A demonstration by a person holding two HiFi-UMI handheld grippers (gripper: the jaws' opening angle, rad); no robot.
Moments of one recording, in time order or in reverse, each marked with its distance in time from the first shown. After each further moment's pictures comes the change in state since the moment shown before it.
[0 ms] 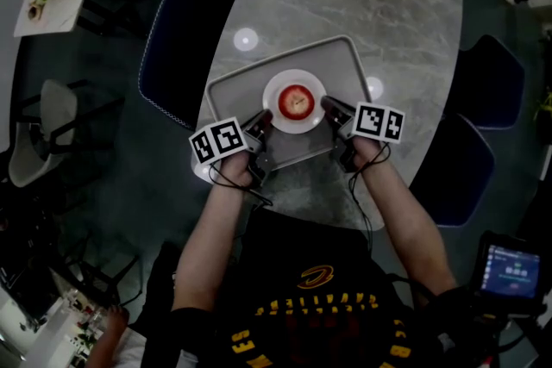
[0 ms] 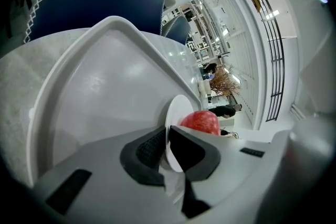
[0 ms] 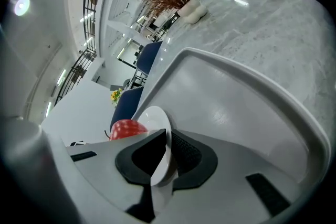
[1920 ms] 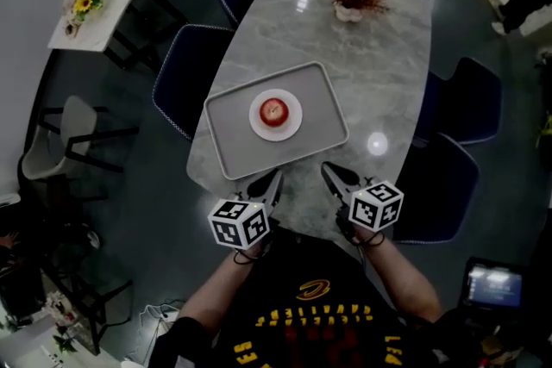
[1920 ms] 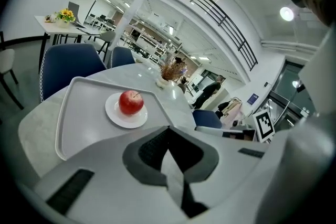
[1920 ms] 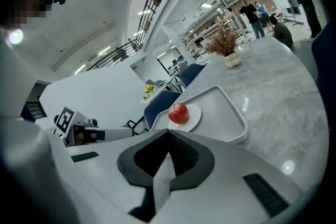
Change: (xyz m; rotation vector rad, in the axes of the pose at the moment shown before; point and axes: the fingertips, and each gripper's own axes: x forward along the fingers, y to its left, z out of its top) left arm -0.085 -0.128 -0.142 0.624 -0.178 0.007; right arm -0.174 0.054 -0.079 -0.477 -0.145 0.166
